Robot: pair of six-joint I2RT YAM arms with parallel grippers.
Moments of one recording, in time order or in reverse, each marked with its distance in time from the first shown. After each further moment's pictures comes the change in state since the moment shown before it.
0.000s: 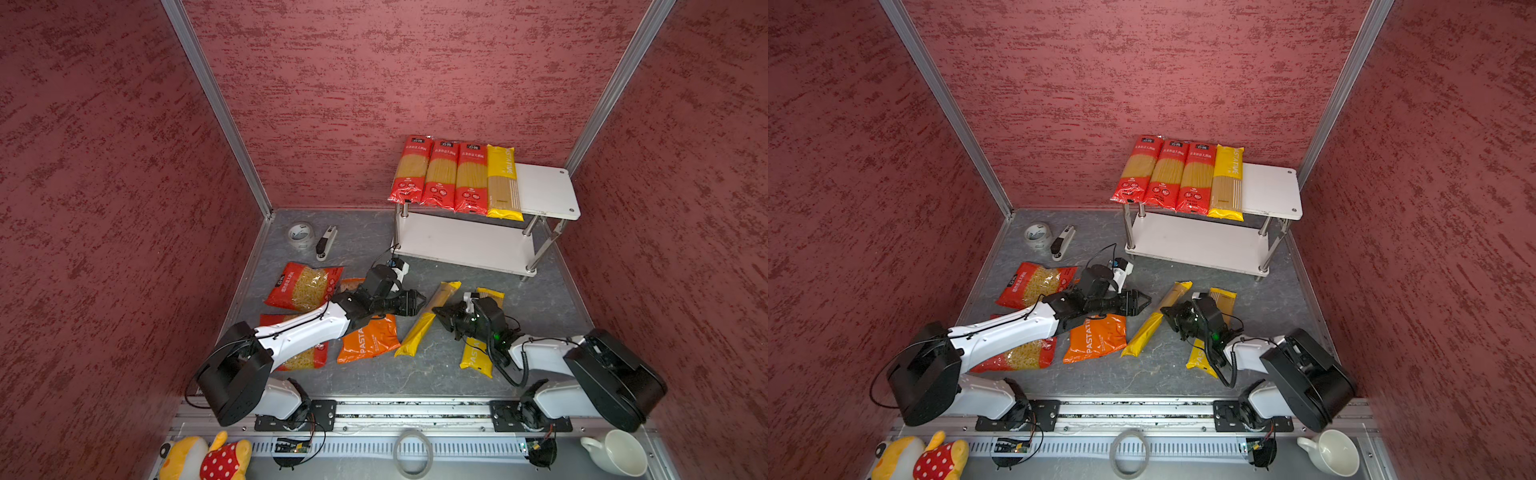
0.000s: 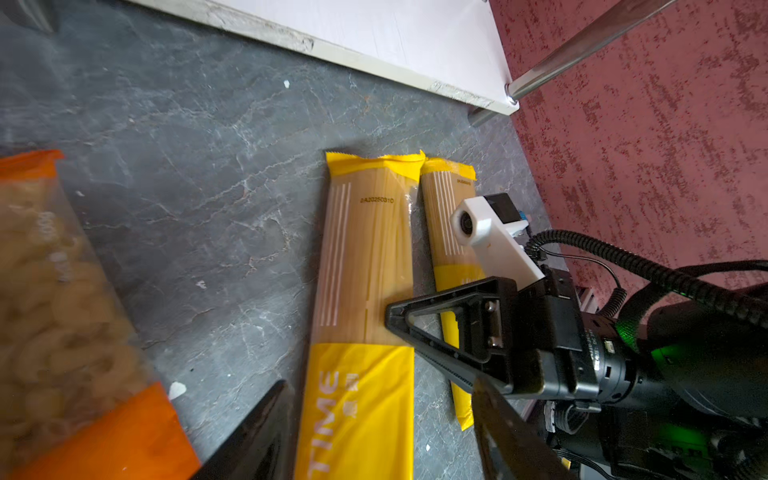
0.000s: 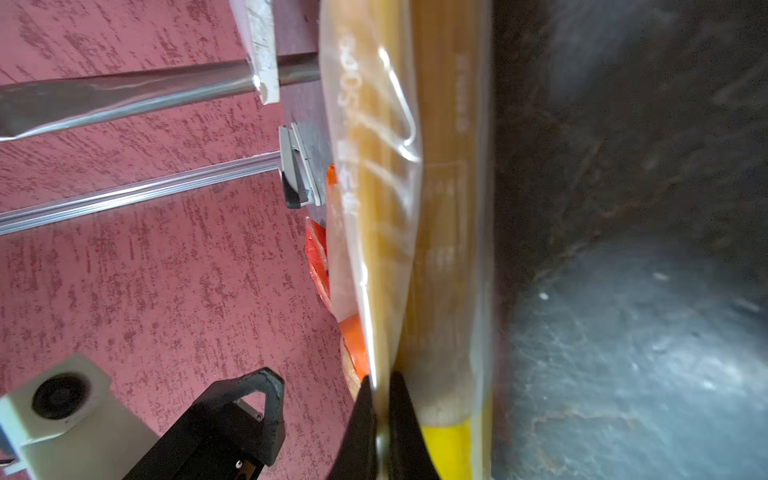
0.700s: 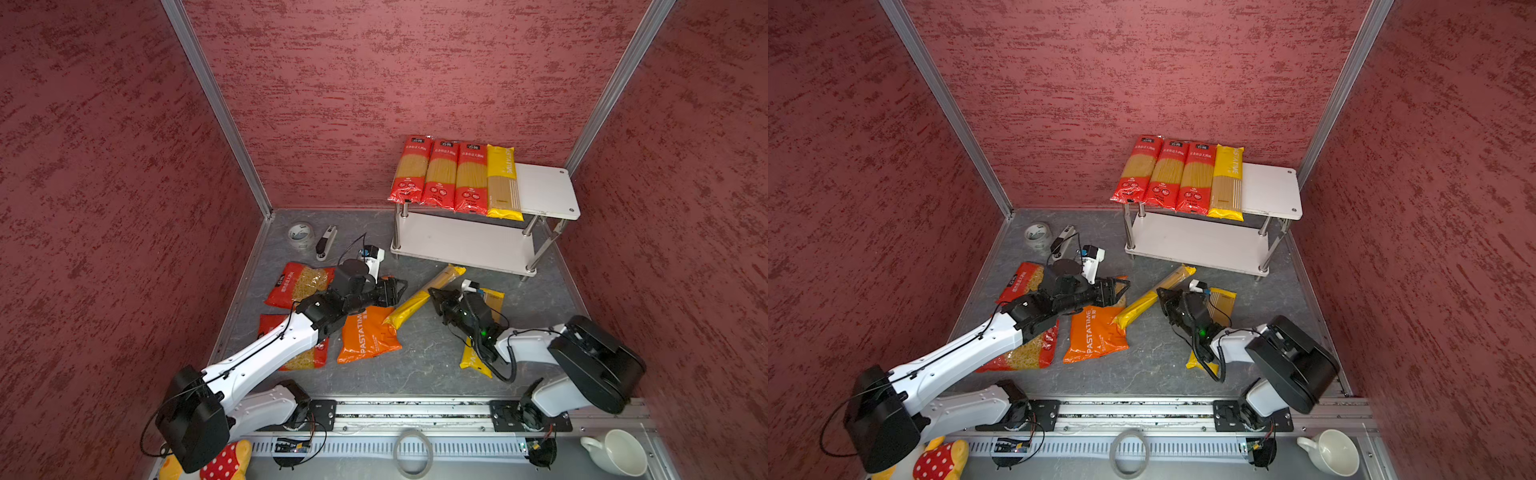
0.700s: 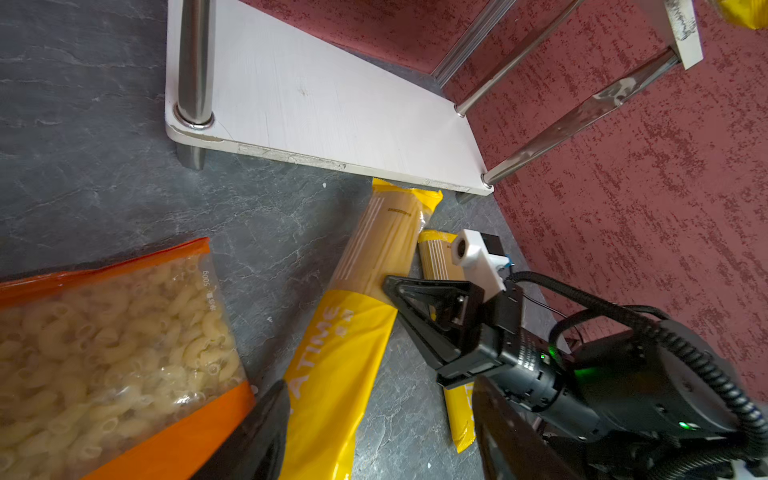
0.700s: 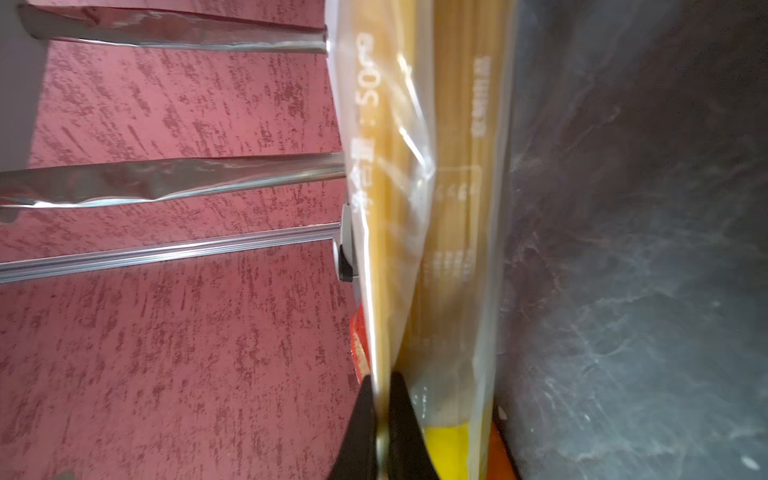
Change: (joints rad) left arm 0.083 -0.250 -0.027 -0.096 -0.060 0.037; right arm 0.131 0.215 0.116 0.223 0.377 0.013
